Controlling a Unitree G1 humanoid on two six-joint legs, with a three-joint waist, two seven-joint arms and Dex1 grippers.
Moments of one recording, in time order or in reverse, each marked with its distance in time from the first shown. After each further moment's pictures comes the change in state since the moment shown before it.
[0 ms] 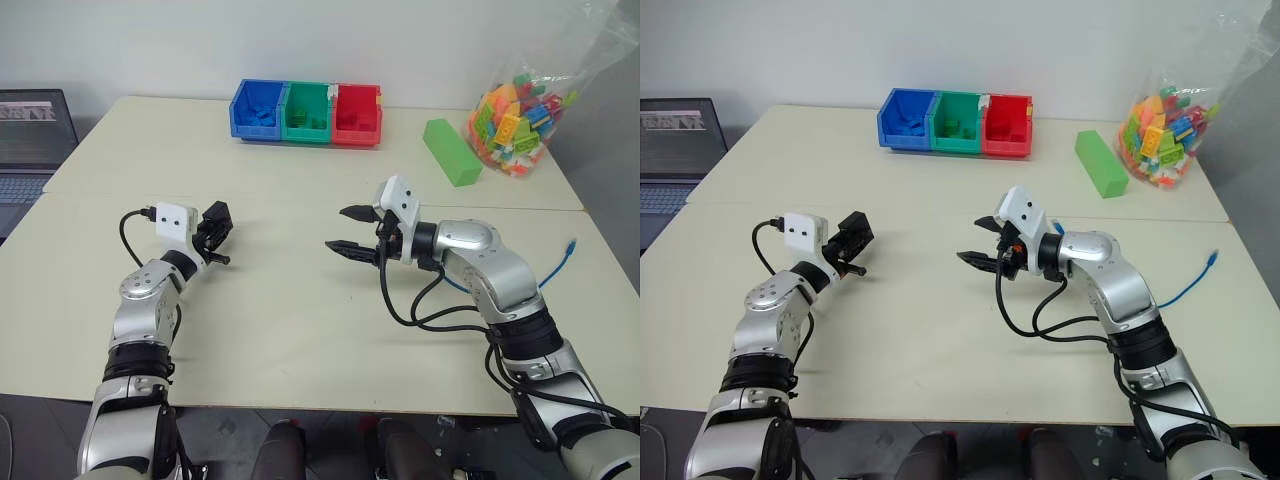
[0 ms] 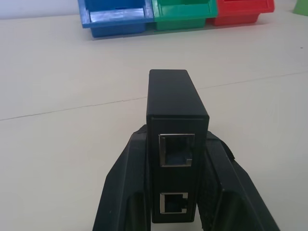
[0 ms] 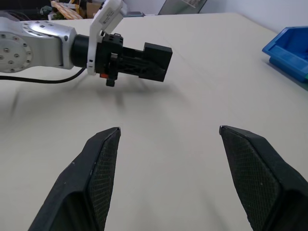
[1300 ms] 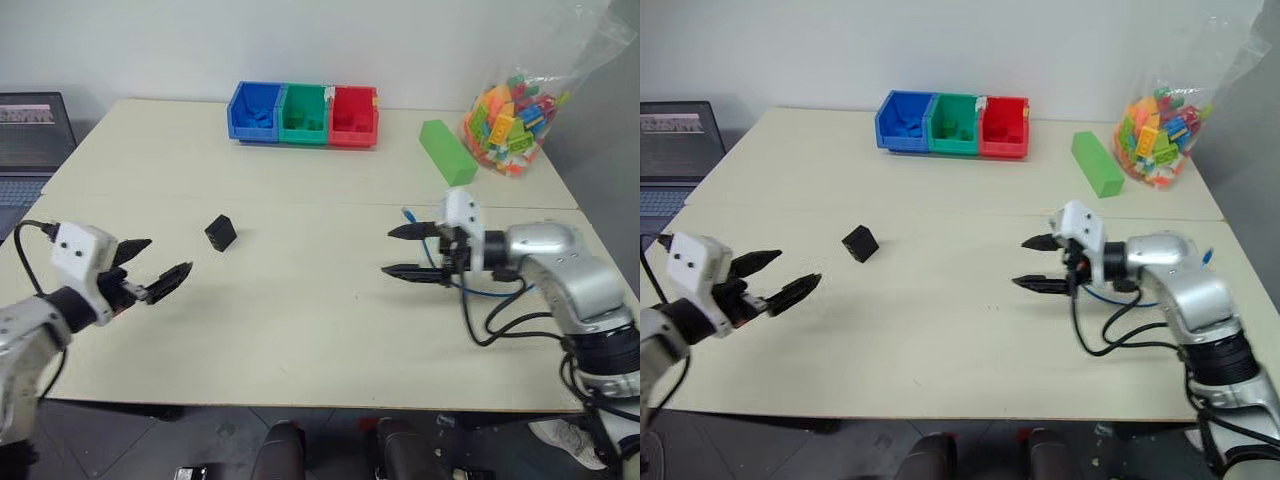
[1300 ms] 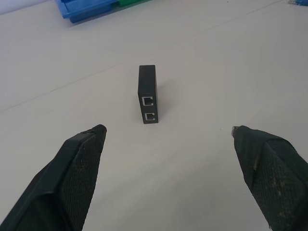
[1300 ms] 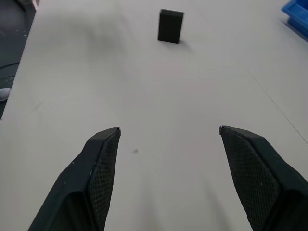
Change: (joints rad) left arm 0.620 0.430 0.351 -0.872 -0.295 0.563 -0.259; right arm 0.089 -0.381 -0.151 -0.085 0.149 0.050 0.305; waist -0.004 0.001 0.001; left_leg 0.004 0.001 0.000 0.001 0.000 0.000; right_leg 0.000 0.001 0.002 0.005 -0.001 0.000
